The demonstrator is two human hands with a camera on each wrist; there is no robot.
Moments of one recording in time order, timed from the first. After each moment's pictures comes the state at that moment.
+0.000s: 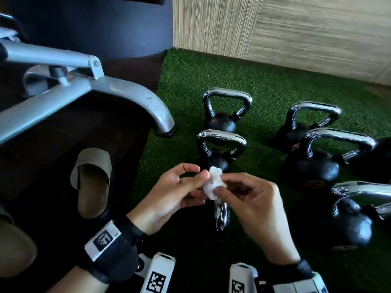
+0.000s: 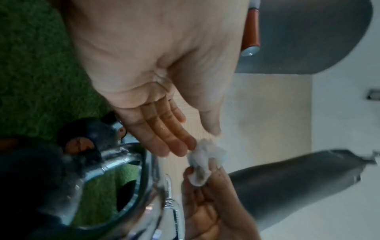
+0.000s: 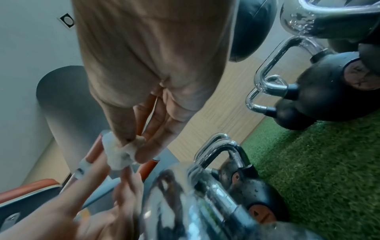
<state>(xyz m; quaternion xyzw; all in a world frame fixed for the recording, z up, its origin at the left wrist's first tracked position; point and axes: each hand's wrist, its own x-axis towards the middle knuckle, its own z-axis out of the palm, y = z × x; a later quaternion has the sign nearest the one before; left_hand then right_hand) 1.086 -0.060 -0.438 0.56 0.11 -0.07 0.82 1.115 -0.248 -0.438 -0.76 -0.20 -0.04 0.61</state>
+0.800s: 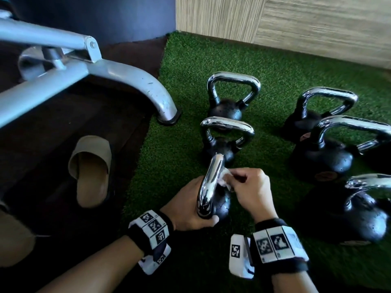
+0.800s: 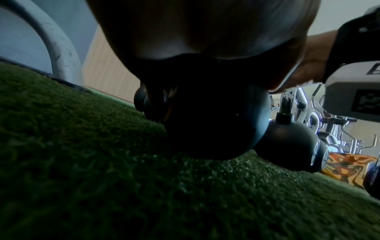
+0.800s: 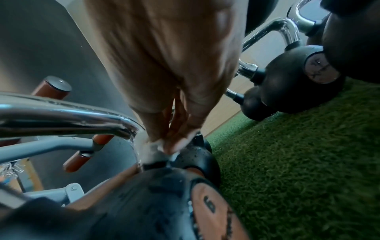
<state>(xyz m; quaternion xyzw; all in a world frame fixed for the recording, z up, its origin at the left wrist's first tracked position) 1.105 -0.065 -0.555 0.85 -0.14 0.04 0.51 1.178 -0.245 -0.513 -0.88 -0.08 -0.01 0.47</state>
